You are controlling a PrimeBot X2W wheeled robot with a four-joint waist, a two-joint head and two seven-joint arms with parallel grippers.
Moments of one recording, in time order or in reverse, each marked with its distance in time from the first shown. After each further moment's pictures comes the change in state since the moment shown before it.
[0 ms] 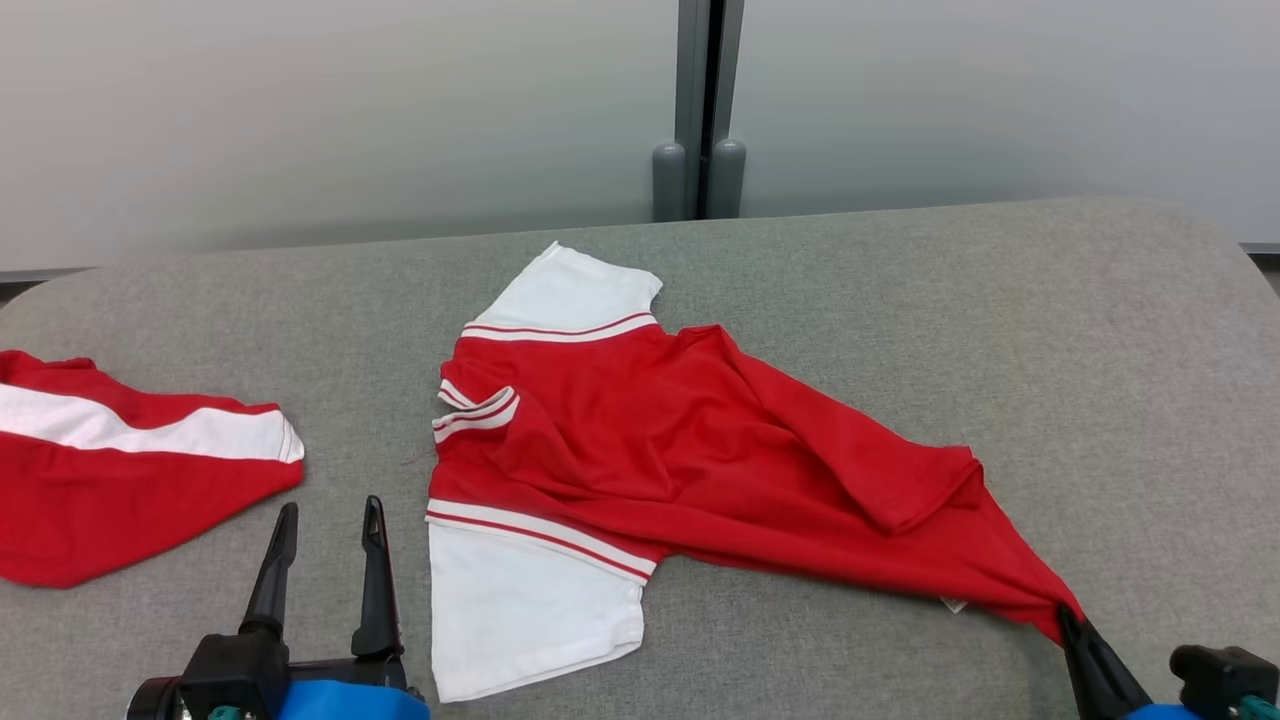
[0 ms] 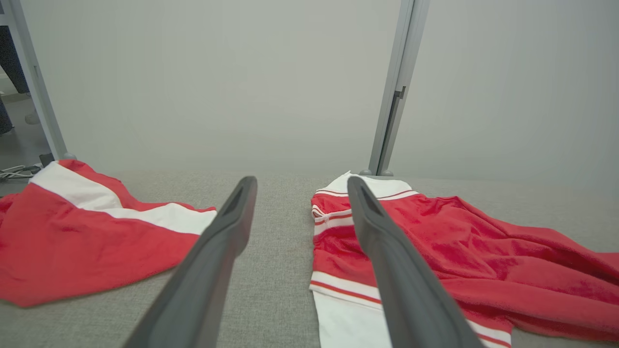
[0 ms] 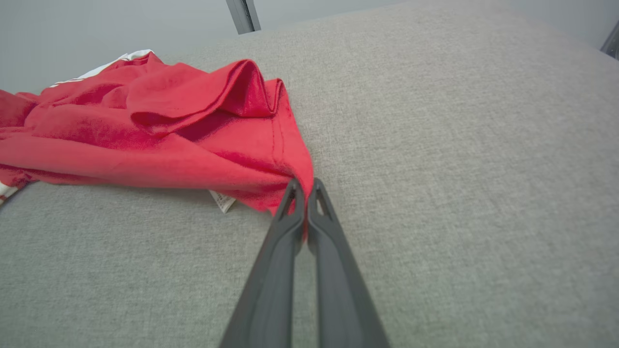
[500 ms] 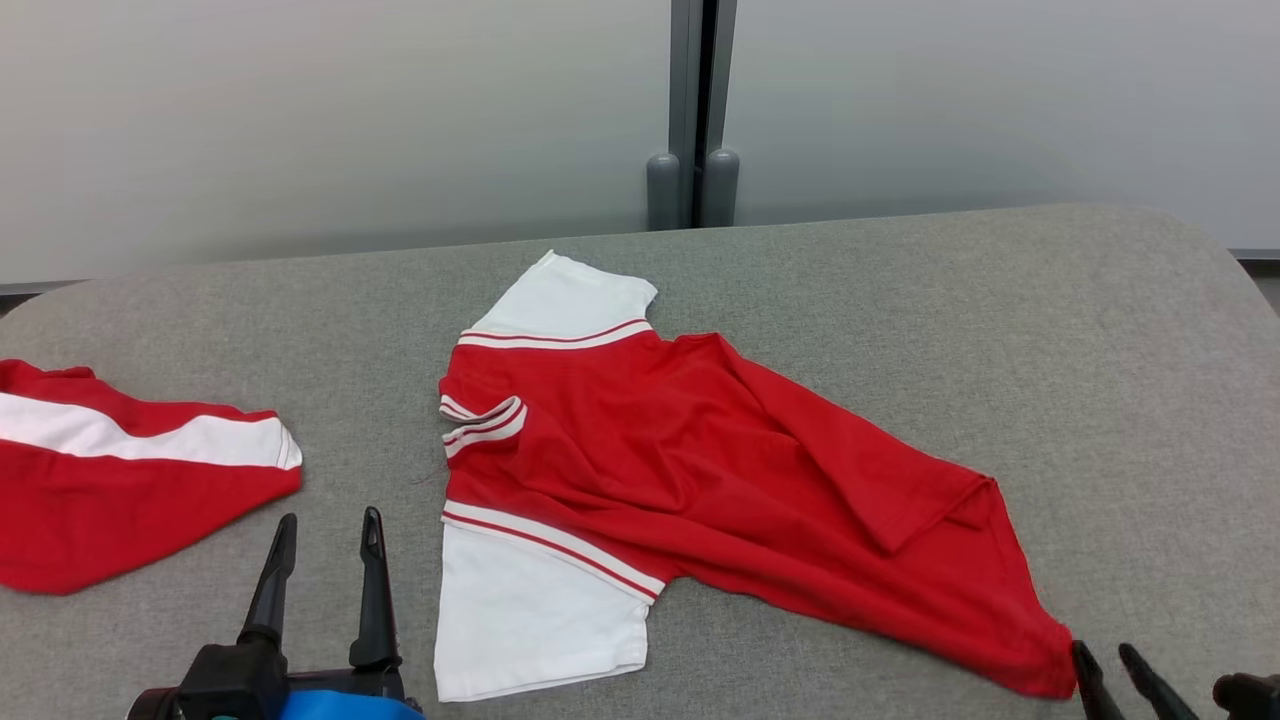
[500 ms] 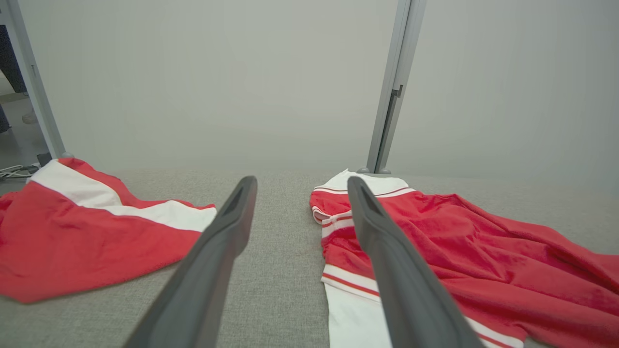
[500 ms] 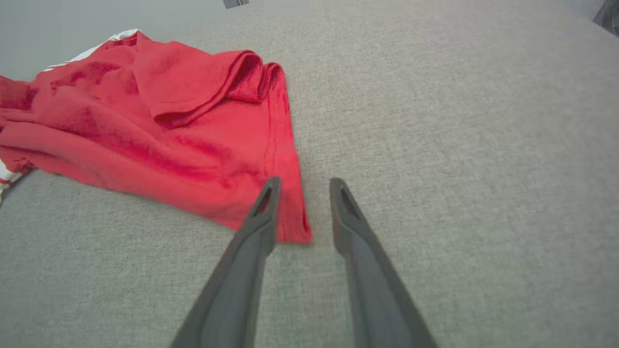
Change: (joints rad) left arm 0.020 0.000 0.006 0.001 0.000 -0.011 0.000; right arm 0.139 -0.083 0.012 -0.158 0.128 0.000 0.132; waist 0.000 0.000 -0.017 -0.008
